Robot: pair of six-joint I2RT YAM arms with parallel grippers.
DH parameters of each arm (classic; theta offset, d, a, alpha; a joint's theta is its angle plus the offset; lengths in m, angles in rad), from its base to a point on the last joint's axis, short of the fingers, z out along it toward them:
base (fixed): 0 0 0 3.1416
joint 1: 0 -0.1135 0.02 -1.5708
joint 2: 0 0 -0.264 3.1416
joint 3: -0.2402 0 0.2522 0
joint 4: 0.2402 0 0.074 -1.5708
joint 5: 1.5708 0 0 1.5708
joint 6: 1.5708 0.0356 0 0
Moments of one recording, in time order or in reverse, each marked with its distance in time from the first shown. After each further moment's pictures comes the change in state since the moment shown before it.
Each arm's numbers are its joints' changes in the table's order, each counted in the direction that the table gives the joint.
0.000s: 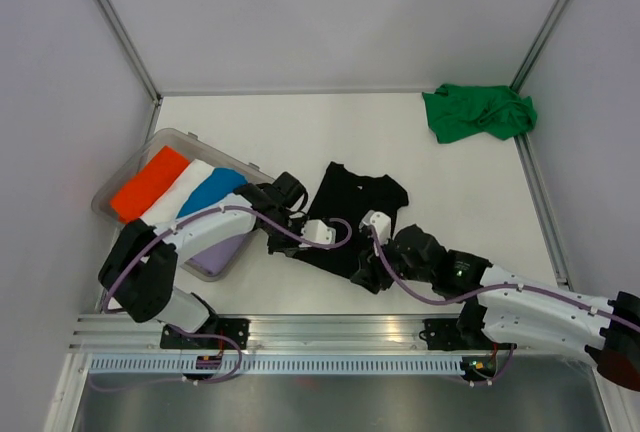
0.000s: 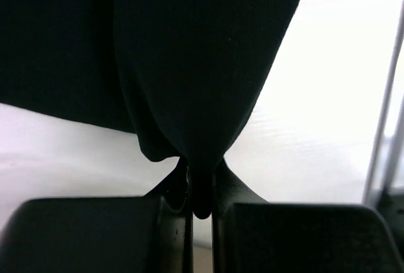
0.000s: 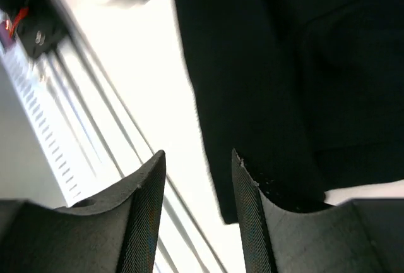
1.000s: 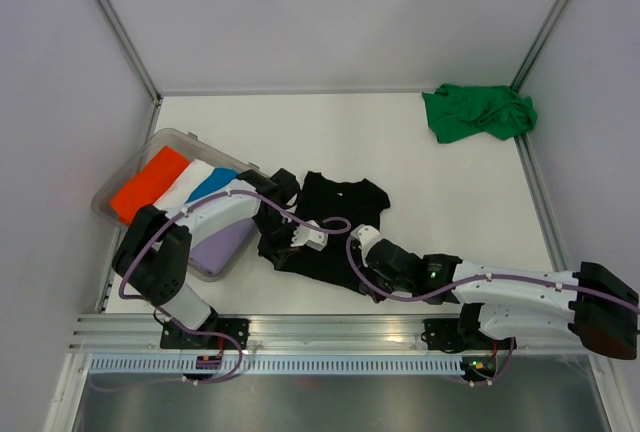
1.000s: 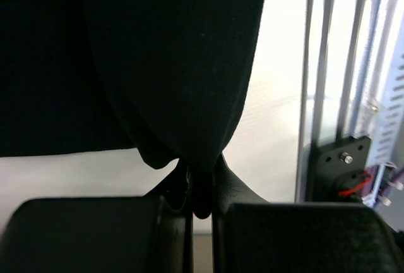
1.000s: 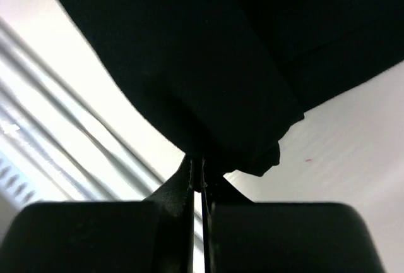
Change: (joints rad) left arm -0.100 -0.130 -0.114 0.315 0.143 0.096; right arm -0.203 -0.241 -0.053 0.139 0.279 0.150
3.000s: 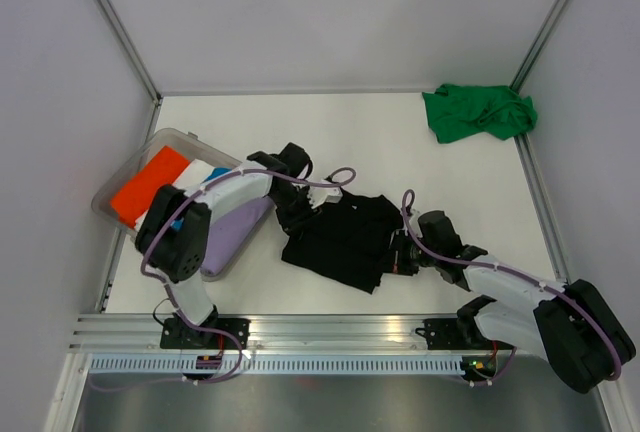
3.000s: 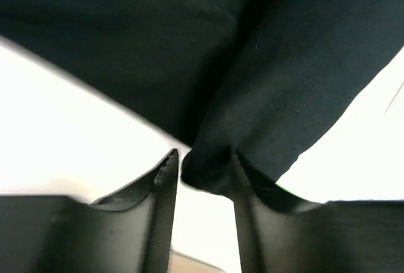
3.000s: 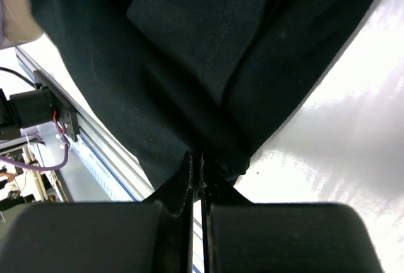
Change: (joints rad) left arm -0.044 -0.228 -0.216 -0.149 -0.047 -0.427; right arm 0.660 0.015 0.255 -0.335 -0.610 0.283
